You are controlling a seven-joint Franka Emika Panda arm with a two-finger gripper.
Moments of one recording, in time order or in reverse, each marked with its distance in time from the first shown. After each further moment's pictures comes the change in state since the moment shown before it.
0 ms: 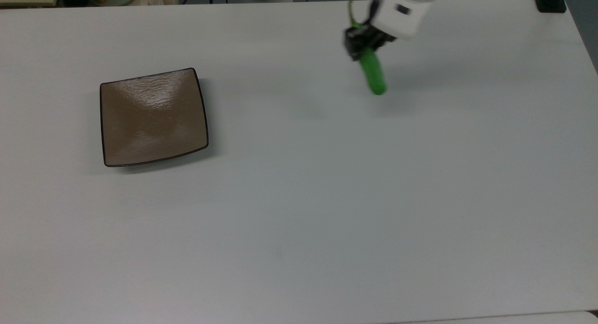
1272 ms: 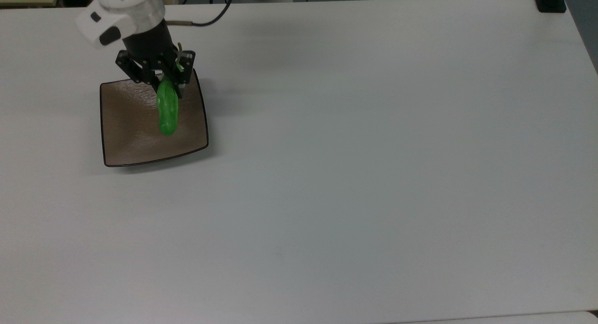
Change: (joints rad) arm -0.231 -0.056 -0.485 -0.259 0.353 0.487 -0.328
